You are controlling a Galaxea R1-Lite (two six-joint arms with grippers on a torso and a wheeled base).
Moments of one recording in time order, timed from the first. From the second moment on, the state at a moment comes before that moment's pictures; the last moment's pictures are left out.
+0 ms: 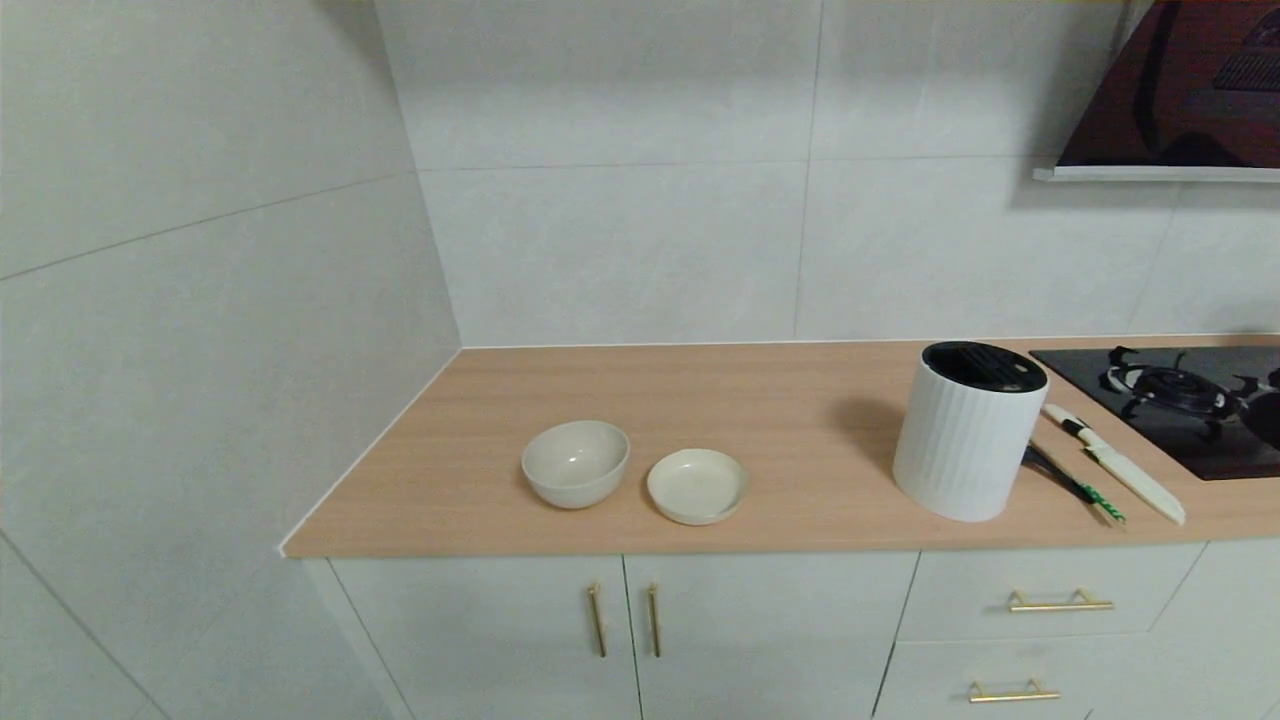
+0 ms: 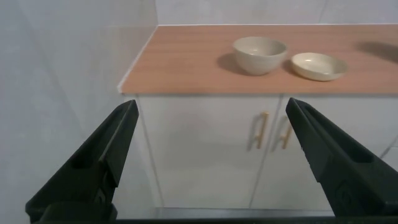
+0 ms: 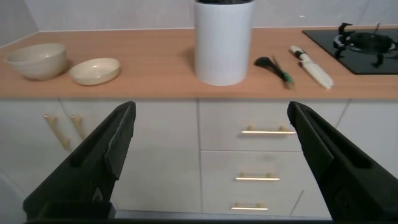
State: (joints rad) left arm 0.00 0.00 0.00 0.00 0.02 -0.01; right arm 0.00 0.00 0.00 0.00 0.04 0.01
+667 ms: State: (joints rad) left arm 0.00 0.00 0.00 0.00 0.02 0.00; right arm 0.00 0.00 0.00 0.00 0.04 0.01
